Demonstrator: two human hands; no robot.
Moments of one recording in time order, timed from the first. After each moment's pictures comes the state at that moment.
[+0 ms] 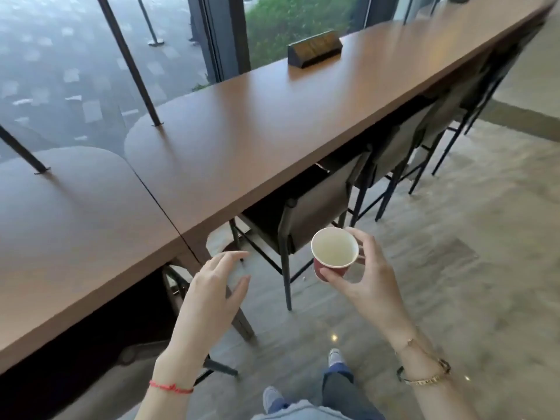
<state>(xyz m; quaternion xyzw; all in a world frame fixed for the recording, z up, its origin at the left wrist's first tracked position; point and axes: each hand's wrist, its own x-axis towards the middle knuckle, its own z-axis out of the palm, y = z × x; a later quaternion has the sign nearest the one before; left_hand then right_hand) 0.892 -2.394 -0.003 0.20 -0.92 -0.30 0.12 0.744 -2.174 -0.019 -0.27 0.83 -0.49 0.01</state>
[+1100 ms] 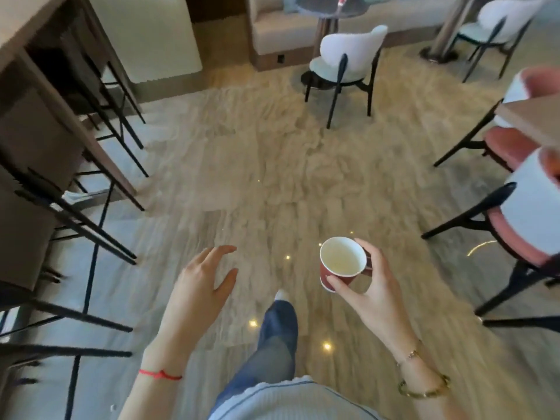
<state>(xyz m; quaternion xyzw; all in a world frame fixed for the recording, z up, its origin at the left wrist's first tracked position) 0.590 -1.805 -0.033 -0.31 -0.91 -0.28 -0.07 0.763 -1.578 -0.052 0.27 0.81 -0.46 -0.23</state>
